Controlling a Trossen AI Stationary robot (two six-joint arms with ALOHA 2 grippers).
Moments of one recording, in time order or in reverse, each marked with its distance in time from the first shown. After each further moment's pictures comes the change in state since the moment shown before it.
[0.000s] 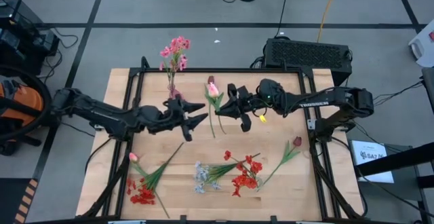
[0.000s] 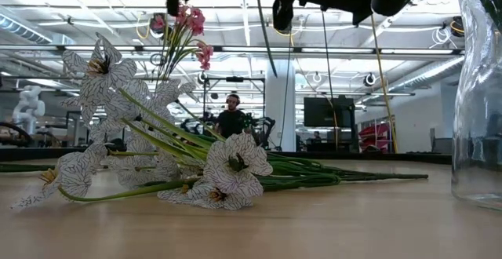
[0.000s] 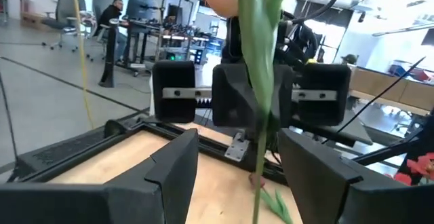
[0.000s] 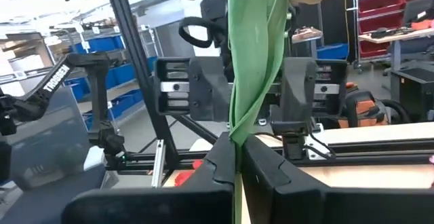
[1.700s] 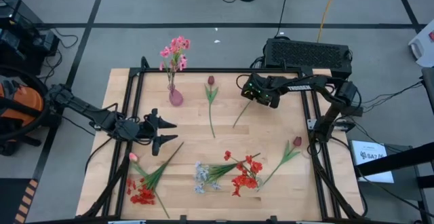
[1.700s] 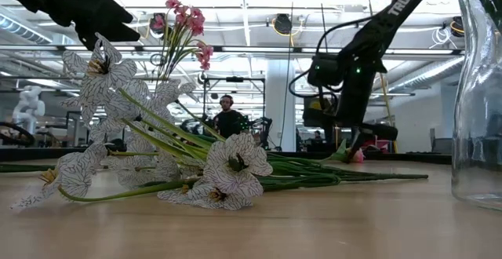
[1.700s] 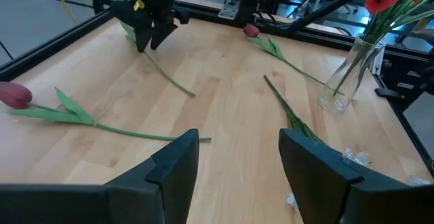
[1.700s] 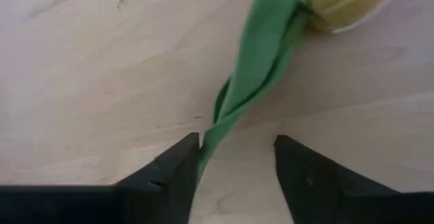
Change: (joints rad) left arm -0.263 -0.540 -0.255 -0.782 -0.057 -0.164; right arm -0.374 0.237 0.002 -1.102 0.559 1.045
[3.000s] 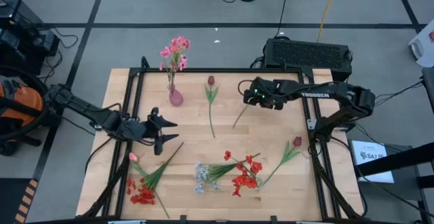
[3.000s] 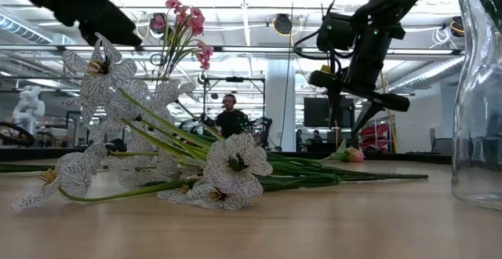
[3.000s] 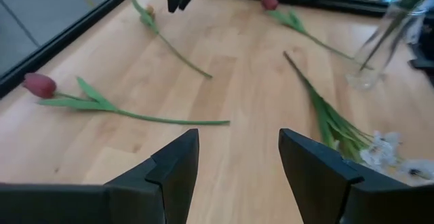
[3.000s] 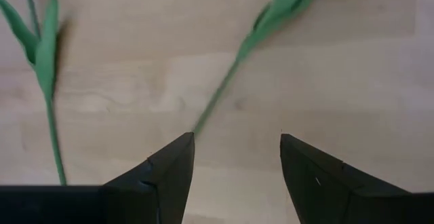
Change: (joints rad) left arm 0.022 0.076 0.084 -0.130 -0.004 0.003; right arm 0.149 -0.249 -0.001 -0.177 0.017 -0.053
